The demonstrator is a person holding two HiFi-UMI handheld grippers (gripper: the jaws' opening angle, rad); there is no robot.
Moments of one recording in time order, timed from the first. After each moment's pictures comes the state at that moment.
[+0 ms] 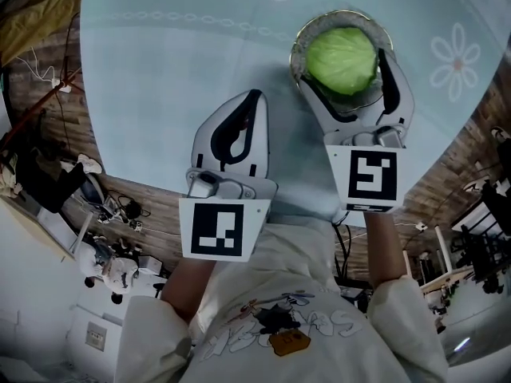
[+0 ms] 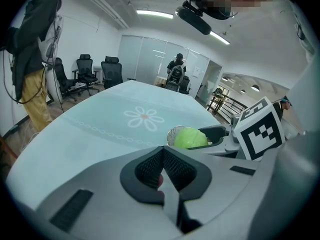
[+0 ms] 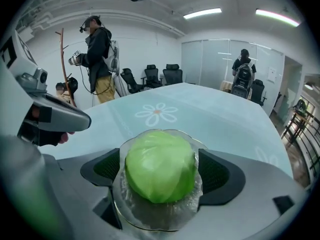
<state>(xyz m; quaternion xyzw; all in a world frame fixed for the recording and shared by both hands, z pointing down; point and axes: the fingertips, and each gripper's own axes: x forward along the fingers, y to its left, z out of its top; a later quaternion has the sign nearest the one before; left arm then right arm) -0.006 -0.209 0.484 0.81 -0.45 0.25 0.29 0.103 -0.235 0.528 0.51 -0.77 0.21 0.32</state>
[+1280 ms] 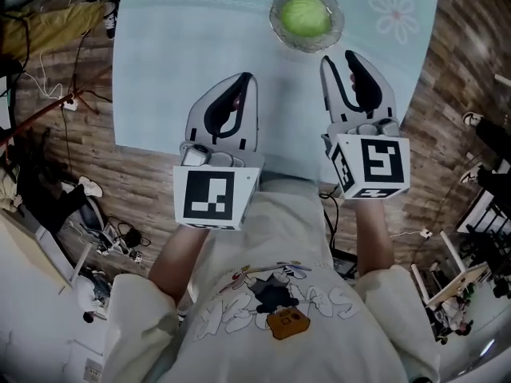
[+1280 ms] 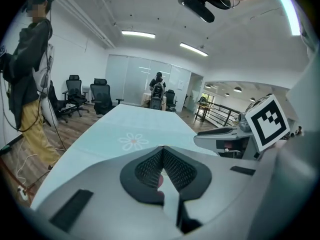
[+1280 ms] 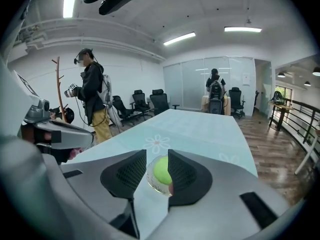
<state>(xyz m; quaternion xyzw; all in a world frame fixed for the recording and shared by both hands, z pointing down) -0.031 -0.130 0.341 0.87 -0.42 0.18 0.20 0.098 -0.139 0.362 0.60 -0.75 0.19 0.19</state>
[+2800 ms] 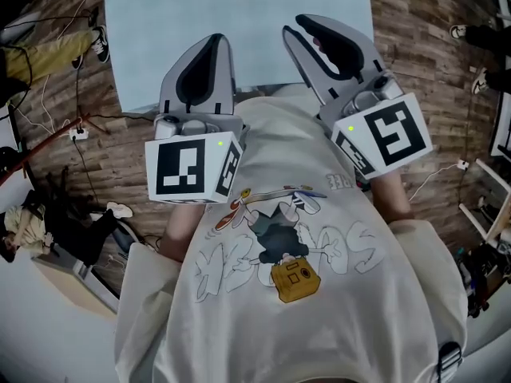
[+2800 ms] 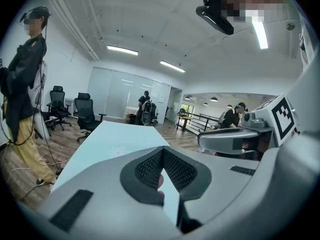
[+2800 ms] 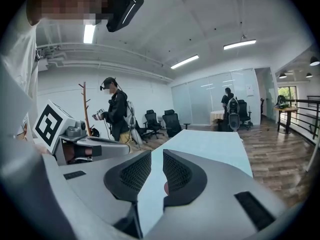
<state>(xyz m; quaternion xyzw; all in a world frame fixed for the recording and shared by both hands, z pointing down) -0.083 0.028 0.211 0.93 -0.34 0.11 0.13 0.000 0.058 0.197 0.57 -0.80 0.13 0.10</state>
